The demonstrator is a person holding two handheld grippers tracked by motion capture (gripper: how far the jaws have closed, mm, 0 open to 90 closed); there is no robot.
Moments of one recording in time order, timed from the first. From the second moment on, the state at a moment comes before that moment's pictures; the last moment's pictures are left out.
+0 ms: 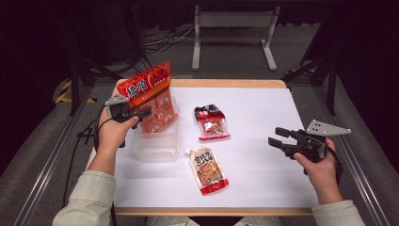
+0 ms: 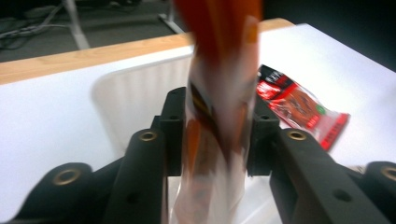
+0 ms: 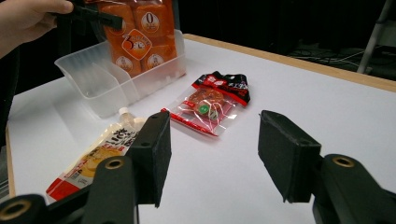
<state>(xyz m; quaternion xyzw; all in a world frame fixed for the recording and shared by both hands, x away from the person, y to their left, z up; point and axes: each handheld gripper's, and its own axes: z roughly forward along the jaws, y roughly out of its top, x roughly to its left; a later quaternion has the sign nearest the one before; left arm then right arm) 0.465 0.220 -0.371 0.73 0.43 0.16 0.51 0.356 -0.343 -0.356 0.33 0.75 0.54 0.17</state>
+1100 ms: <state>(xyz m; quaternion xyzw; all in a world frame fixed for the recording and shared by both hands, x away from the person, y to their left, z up) 0.362 0.246 -0.361 0.73 0.36 0.20 0.55 0.357 -0.340 -0.358 0.32 0.75 0.54 0.19</state>
